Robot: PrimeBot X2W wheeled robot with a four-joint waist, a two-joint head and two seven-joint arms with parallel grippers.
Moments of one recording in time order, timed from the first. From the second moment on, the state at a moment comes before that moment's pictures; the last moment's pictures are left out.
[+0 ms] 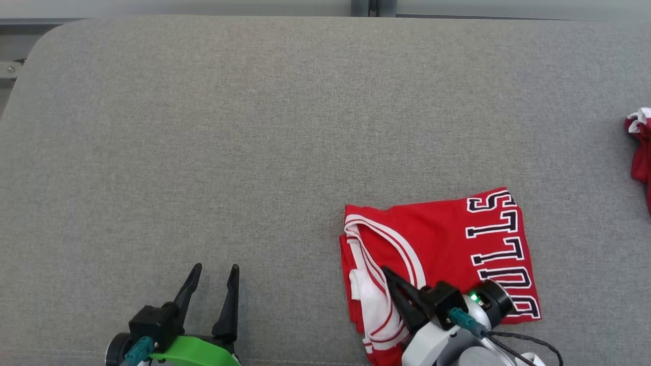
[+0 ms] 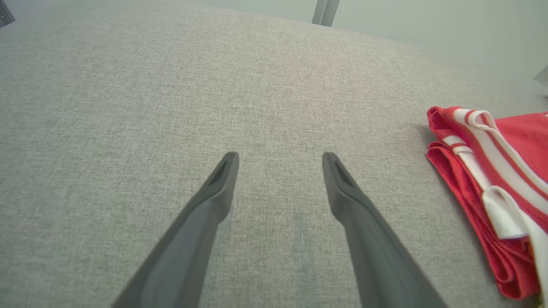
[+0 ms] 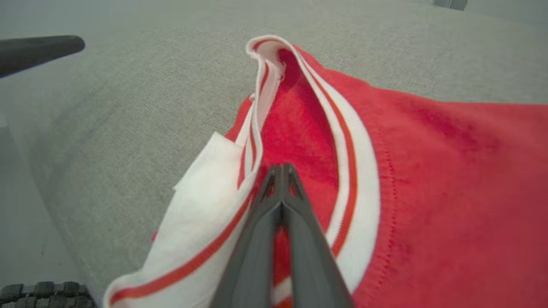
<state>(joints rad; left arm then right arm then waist) -0.02 0.12 -0.24 0.29 -0.34 -0.09 -0.26 -0.19 -0.06 0.45 0.45 0.03 0.13 -0.26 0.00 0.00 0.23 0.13</state>
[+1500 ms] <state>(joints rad) 0.16 0.10 -0.10 0.24 -0.33 -0.10 -0.26 0.04 -0.23 0.16 0.15 0.12 0.13 -0.26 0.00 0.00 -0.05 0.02</state>
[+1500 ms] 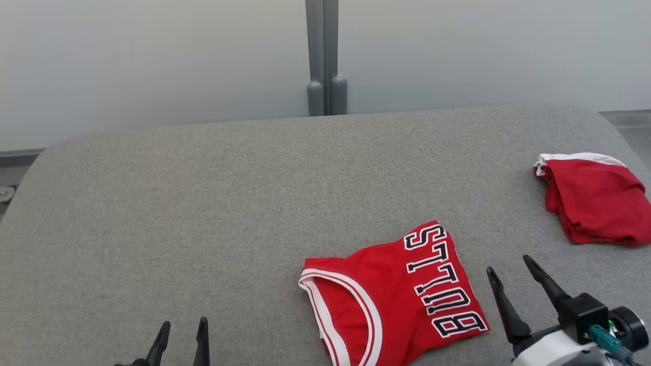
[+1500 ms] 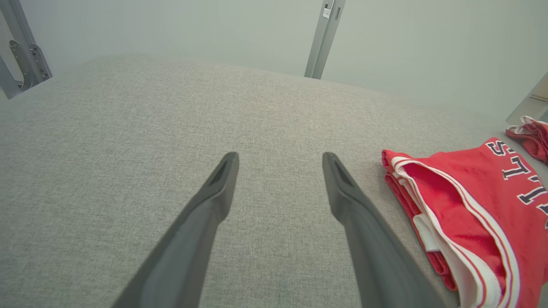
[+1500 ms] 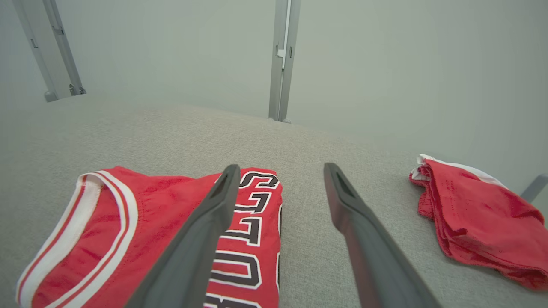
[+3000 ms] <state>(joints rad) 0.19 0.06 -0.03 0.22 -0.27 -0.13 -0.26 -0.23 -0.34 0.33 0.35 0.46 0.13 0.25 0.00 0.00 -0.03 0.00</state>
